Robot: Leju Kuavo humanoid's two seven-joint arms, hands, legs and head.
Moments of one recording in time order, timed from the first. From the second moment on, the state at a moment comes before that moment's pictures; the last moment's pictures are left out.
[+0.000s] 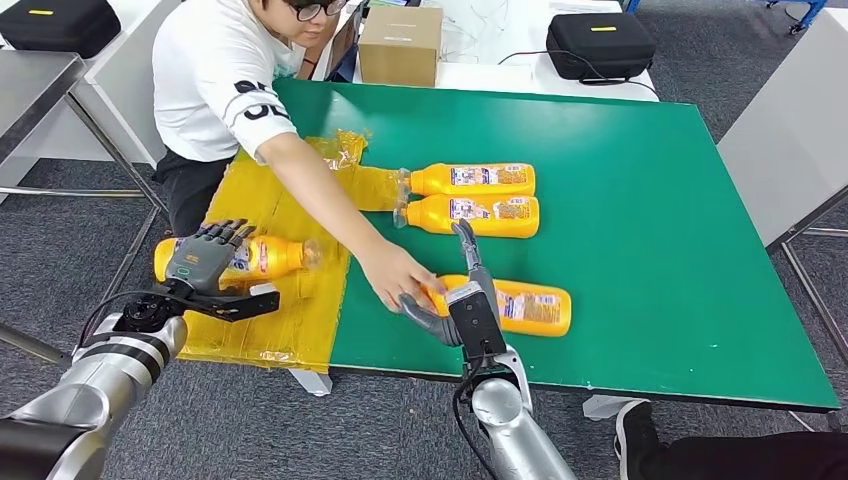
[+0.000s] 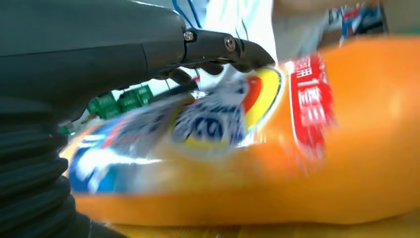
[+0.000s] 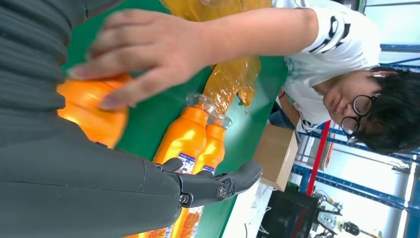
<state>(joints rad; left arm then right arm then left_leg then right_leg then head) -0.67 0.23 -0.29 -0.35 -1.33 0.51 -0.30 -0.26 0.23 0.43 -1.12 0.31 -0.33 -0.45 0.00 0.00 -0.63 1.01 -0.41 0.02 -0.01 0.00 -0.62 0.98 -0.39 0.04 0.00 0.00</state>
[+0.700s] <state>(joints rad) -0.45 0.11 -0.06 -0.61 -0.57 0.48 -0.70 -0.29 0.20 0.45 -1.06 0.47 -0.42 -0.33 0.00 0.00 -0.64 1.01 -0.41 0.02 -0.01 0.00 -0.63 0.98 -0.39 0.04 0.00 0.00</state>
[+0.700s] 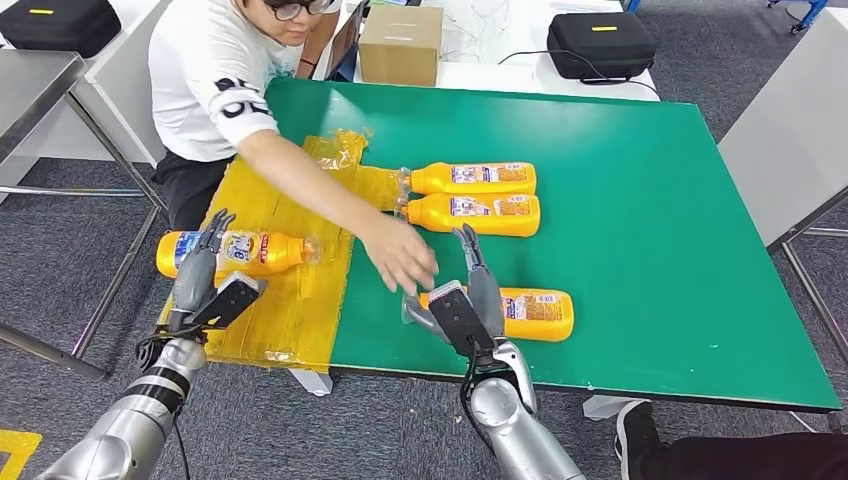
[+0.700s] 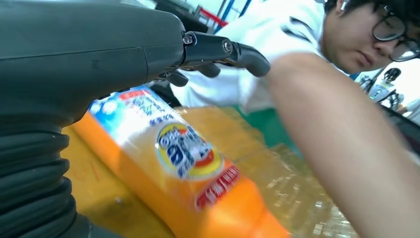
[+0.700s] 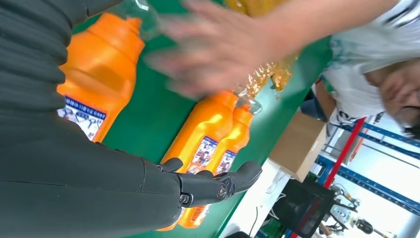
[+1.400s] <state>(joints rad) -0.30 -0.05 -0.03 -0.94 -0.22 0.09 -0.70 -0.28 0.06 0.42 -1.03 0.88 -0.37 -0.07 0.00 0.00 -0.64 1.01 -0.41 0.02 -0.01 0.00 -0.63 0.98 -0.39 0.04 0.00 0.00</state>
